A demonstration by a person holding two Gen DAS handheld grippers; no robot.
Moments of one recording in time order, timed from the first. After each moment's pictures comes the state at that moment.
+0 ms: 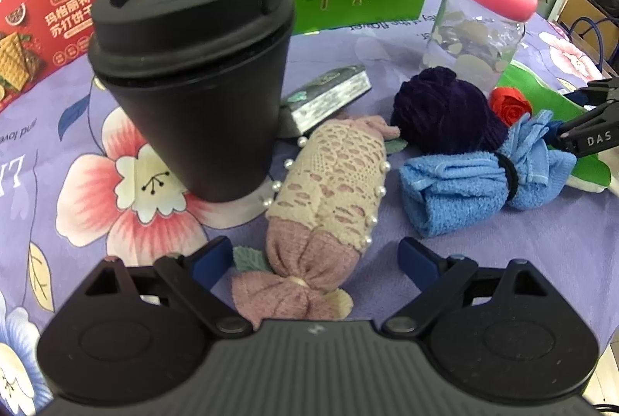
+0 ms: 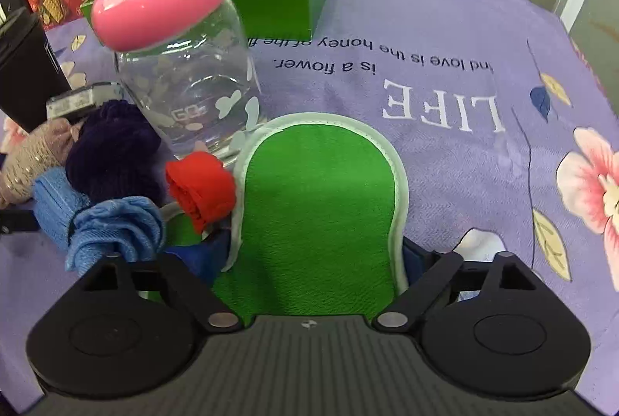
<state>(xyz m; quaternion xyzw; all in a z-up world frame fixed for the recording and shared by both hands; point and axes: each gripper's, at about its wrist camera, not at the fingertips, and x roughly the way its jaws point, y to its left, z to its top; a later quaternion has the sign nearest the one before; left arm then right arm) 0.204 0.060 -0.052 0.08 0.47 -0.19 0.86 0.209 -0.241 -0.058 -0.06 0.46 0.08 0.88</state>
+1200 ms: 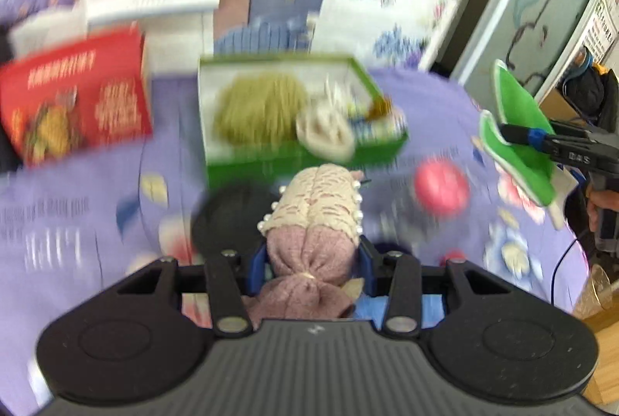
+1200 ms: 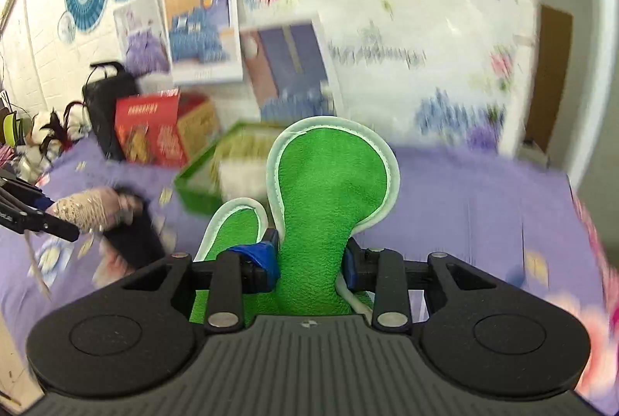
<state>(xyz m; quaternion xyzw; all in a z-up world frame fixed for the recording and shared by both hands) 0.234 0.093 0.107 -0.01 0.41 -0.20 0.89 0.240 -0.270 0.093 -0.02 0.26 0.21 0.94</state>
